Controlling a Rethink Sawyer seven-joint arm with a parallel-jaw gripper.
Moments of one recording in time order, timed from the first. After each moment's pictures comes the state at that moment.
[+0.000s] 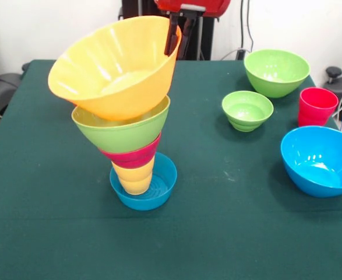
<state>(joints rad) -0.38 -0.89 0.33 1.61 -0.53 0.83 1.77</state>
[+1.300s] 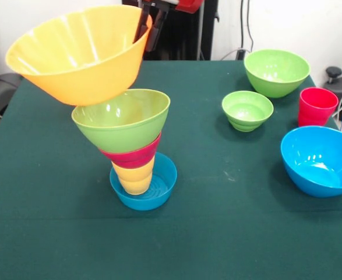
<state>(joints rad) -0.28 -0.88 0.15 1.53 -0.53 0.83 1.77</state>
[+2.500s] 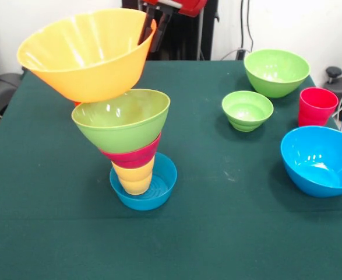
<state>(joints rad) -0.20 -0.88 0.04 1.61 -0.53 0.71 1.77</state>
